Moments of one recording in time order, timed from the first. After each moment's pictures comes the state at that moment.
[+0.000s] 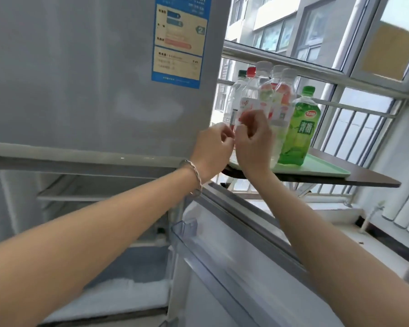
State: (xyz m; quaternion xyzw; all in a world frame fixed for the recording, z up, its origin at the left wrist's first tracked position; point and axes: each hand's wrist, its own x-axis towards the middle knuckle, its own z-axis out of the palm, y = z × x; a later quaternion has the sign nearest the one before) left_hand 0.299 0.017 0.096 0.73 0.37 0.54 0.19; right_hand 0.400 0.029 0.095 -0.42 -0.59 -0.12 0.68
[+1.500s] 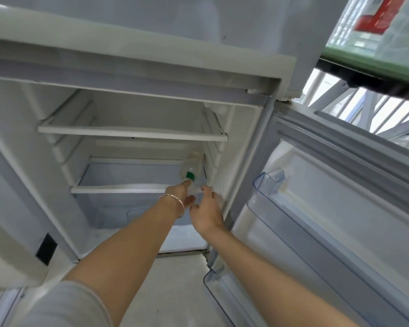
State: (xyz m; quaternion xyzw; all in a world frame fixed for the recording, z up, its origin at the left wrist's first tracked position) left_hand 0.172 0.197 -0.281 0.20 0.56 0.41 0.69; right_hand 0.248 0.106 -0.248 -0.72 -0.57 0.27 0.28
